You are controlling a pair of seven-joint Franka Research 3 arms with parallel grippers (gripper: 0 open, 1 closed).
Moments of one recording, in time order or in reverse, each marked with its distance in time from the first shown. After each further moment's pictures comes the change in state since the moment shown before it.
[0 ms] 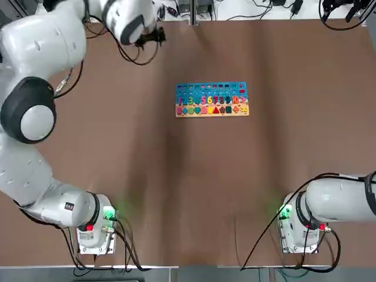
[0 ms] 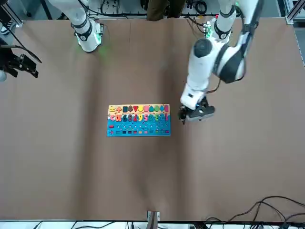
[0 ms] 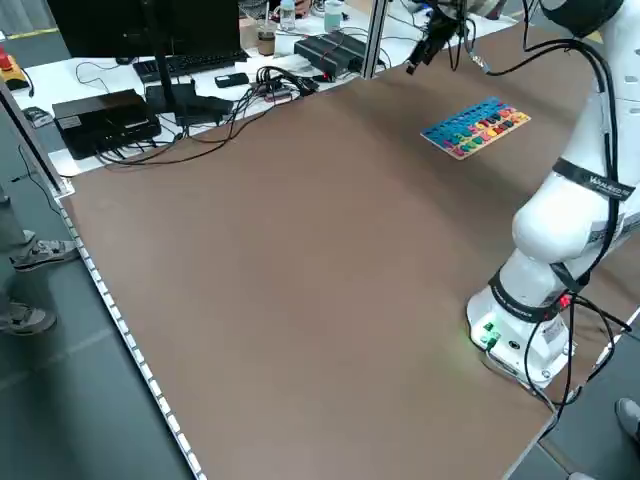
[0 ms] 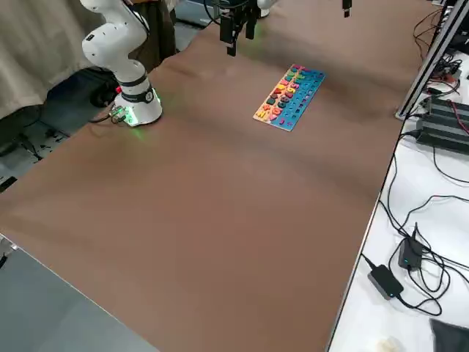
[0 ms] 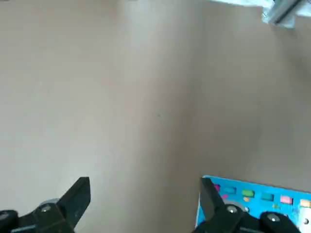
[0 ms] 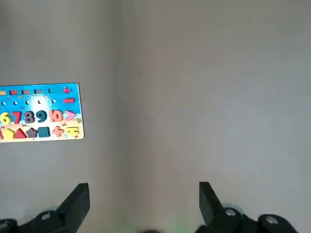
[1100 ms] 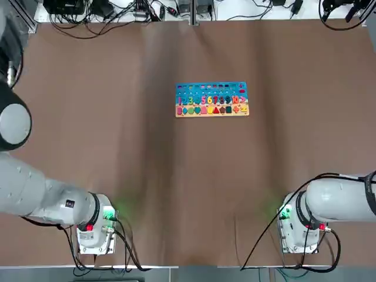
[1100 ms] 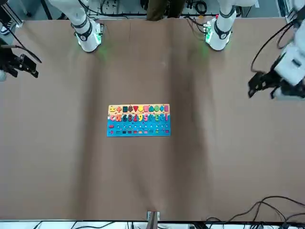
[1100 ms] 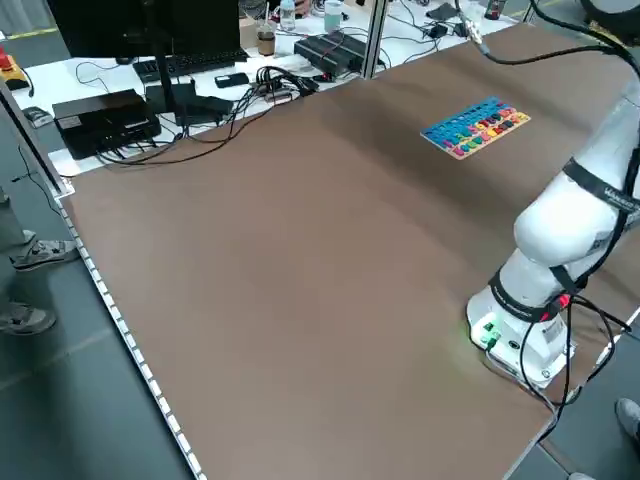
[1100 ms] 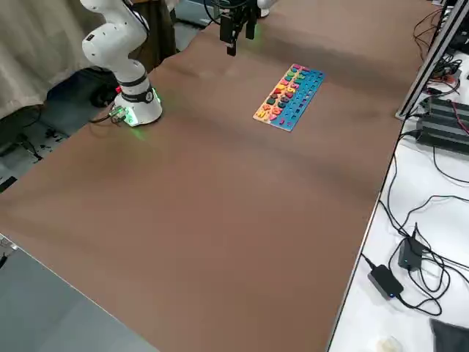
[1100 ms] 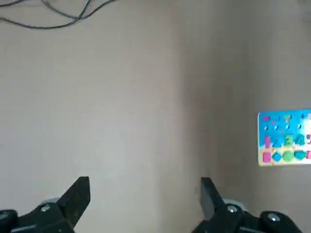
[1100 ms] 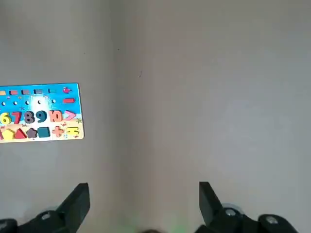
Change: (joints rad) left arm 0.086 -0.213 0.327 0.342 -0.343 -0.694 0.834; right arm 0.000 0.001 0.000 0.000 -0.001 0.000 0.002
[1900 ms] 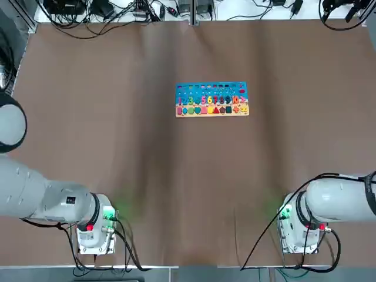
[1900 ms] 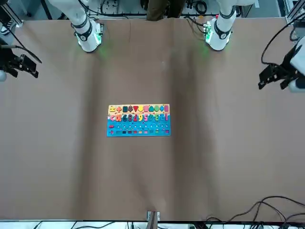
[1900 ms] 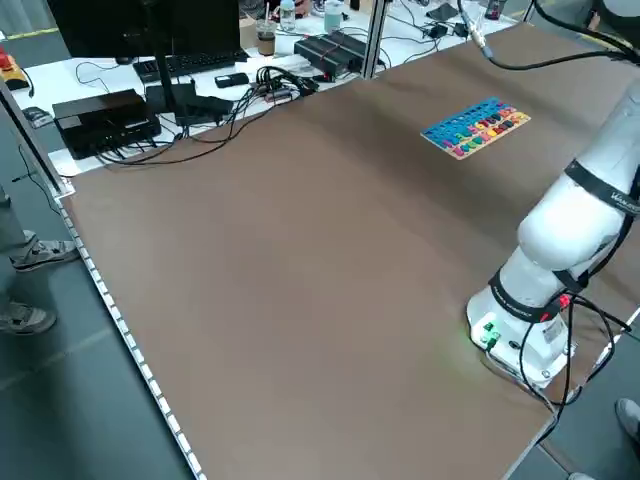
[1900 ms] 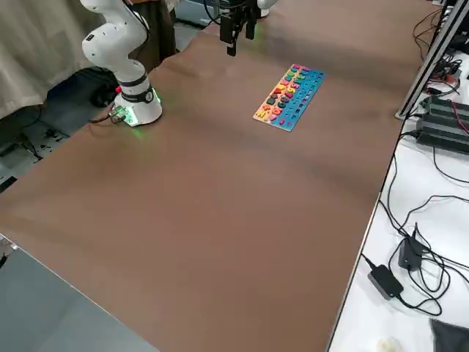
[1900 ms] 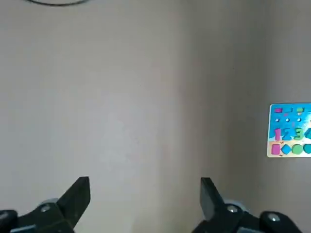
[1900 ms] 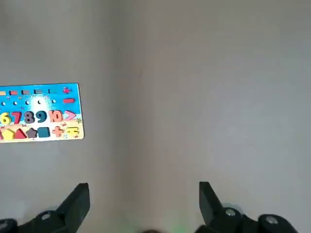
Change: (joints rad) left arm 0.076 0.016 -0.037 -0.017 -0.001 -0.021 0.001; right arm 0.000 0.000 0.000 0.000 0.000 0.000 0.000
